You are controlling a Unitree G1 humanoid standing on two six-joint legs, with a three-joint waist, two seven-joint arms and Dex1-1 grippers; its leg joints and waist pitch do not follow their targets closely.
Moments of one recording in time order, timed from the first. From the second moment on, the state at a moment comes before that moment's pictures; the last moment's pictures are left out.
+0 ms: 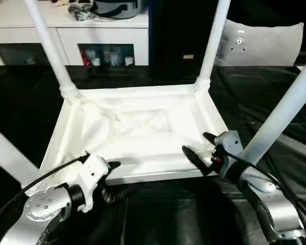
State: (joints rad) left arm 0.16 0.54 -0.12 -0.30 -0.19 0.36 -0.74; right arm -0.09 -0.29 0.05 0.02 0.17 0.22 0.49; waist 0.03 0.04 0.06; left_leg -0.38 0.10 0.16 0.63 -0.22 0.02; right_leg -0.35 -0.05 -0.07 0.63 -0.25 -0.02
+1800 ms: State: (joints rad) left arm 0.11 0.22 -0.05 -0.24 -0.12 0.16 -0.39; right arm -0.15 -0.30 -0.03 0.14 0.09 0.17 0.31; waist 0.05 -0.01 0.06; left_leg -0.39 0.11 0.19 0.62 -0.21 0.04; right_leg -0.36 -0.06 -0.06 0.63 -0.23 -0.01
